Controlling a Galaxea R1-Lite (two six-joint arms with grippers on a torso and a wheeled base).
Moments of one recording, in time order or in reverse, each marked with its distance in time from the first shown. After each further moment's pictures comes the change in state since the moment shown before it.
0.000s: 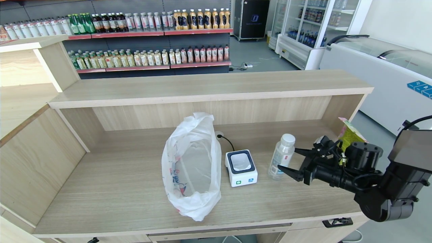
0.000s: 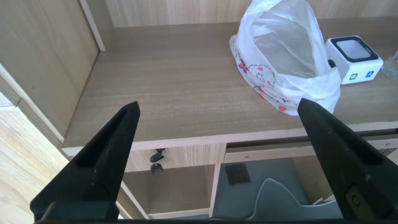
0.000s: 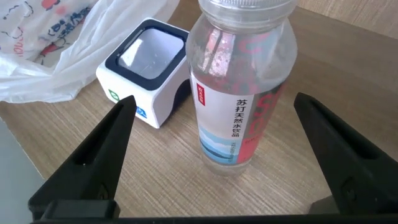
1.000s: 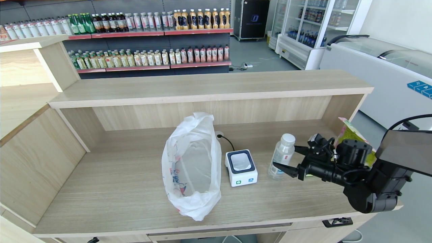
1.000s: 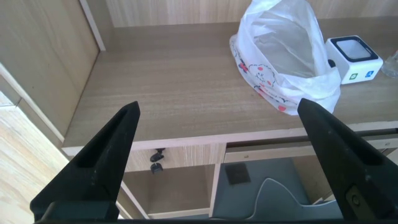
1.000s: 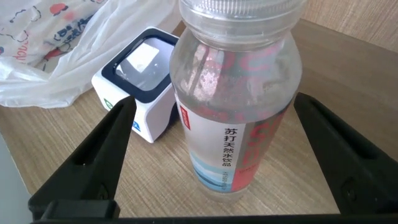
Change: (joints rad) left arm 0.000 0.000 0.000 0.000 0.000 0.000; right arm 0.000 0.087 -0.127 0.000 0.079 0.016
